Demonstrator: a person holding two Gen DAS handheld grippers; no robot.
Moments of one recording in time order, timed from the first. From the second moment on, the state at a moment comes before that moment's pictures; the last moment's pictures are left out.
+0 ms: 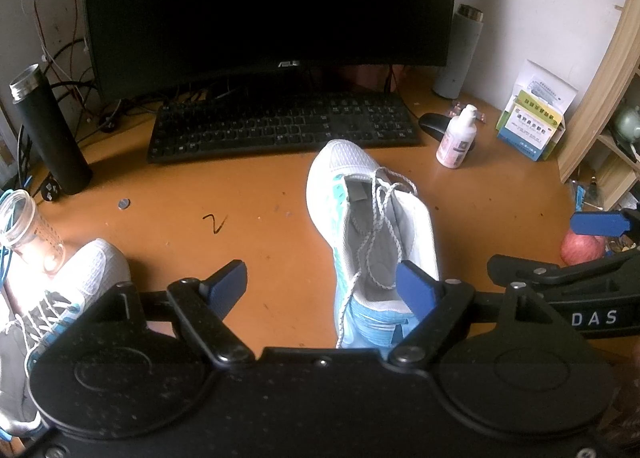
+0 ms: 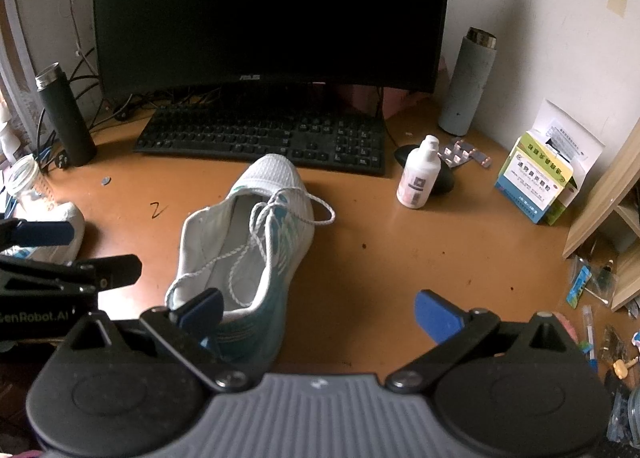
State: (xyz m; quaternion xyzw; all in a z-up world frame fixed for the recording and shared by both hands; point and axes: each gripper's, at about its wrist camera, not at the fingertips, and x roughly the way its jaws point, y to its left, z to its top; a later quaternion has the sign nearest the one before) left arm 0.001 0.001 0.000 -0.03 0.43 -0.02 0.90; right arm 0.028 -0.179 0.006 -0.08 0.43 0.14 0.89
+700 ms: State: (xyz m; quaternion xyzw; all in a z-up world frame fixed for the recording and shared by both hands) left arm 0.004 0.001 -0.002 -0.03 0.43 -0.02 0.90; right arm 0.032 -0.182 0.005 -0.07 0.43 0.14 0.89
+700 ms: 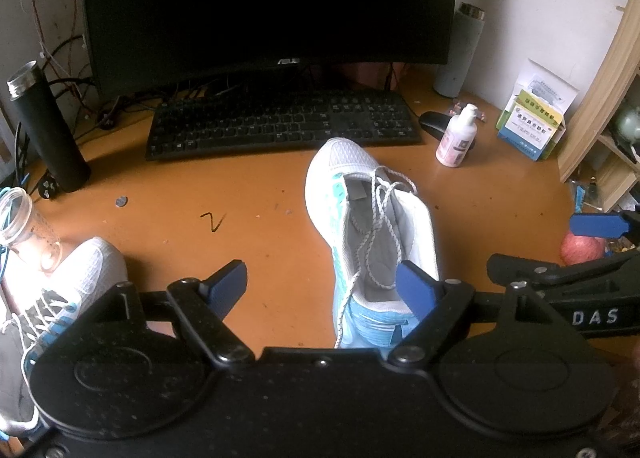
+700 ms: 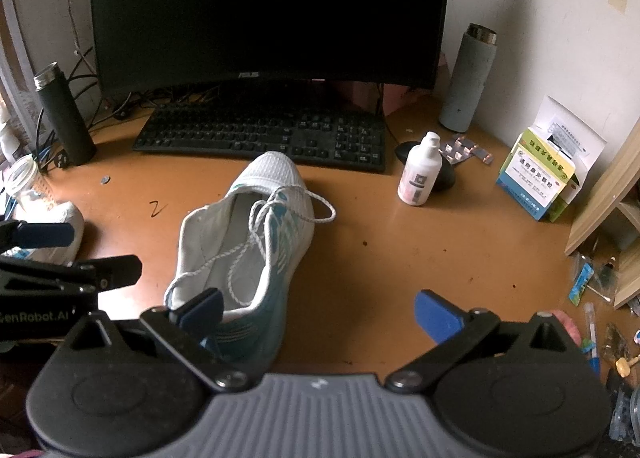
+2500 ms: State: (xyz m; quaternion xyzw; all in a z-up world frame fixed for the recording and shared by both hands) left arm -0.024 0.078 0.308 0.03 -0.04 0.00 1.00; right arm 0.034 -0.209 0.008 -0.04 0.39 0.23 0.89
